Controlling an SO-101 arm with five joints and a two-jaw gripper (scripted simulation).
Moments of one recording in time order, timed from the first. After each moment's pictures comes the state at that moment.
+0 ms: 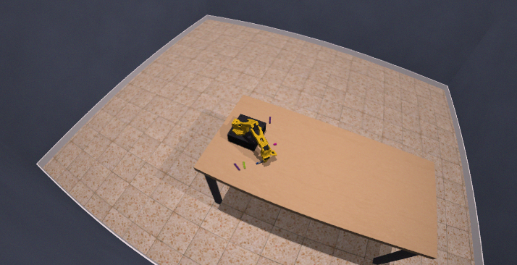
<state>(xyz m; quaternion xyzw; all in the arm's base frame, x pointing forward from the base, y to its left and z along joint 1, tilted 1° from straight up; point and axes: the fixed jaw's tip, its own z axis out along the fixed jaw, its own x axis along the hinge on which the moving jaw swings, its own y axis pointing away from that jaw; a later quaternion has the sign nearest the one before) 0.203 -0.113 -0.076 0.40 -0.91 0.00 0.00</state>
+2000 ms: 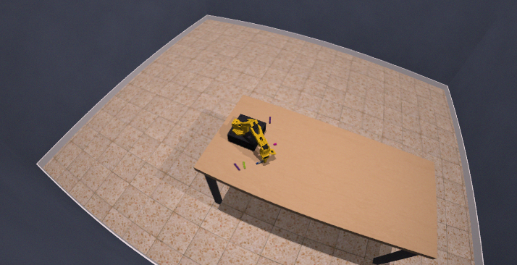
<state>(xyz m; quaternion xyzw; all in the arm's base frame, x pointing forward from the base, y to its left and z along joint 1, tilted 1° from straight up) 0.194 -0.108 -0.075 0.40 -0.91 -0.01 0.01</state>
